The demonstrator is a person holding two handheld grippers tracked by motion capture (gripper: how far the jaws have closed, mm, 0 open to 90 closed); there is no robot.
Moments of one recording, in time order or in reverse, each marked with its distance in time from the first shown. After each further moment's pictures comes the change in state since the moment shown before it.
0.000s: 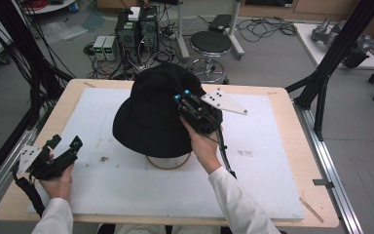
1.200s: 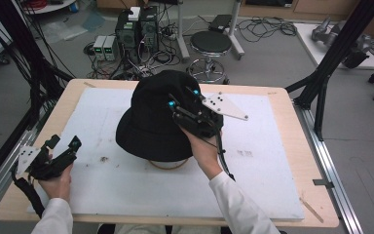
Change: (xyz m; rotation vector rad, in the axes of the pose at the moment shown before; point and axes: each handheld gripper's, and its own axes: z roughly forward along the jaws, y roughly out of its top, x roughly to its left) left arm 0.001 0.001 -0.002 -0.009 0.009 0.000; right arm 0.006 -0.002 -0.008 -0.016 -0.042 -0.011
